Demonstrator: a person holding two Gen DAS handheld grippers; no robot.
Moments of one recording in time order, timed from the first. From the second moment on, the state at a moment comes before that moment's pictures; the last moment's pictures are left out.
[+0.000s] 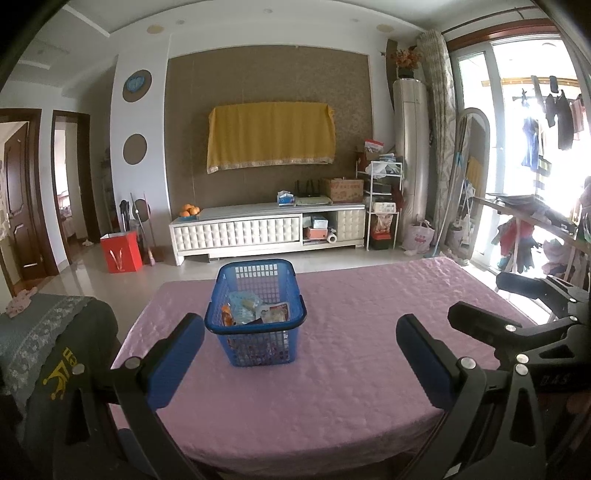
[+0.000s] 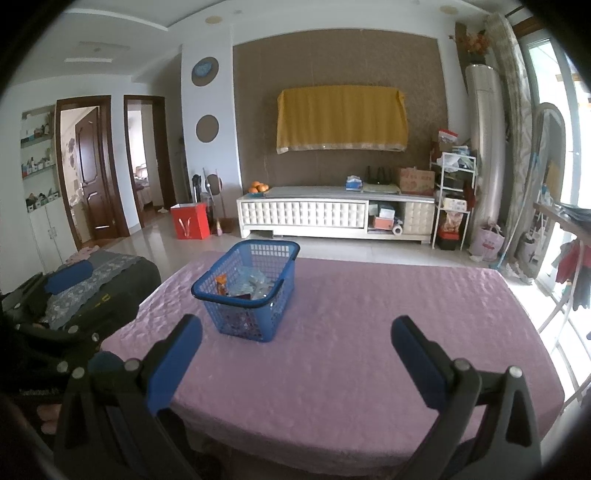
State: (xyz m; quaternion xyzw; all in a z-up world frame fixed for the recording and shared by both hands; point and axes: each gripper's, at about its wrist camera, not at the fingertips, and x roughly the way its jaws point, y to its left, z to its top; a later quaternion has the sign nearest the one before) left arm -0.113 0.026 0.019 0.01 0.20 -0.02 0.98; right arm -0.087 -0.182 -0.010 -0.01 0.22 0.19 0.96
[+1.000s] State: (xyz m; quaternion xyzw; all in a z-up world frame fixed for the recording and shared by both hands) left arm -0.118 0.029 0.016 0.01 0.20 -0.03 0.98; right arm -0.095 -0.178 -0.006 -0.02 0.21 0.18 0.96
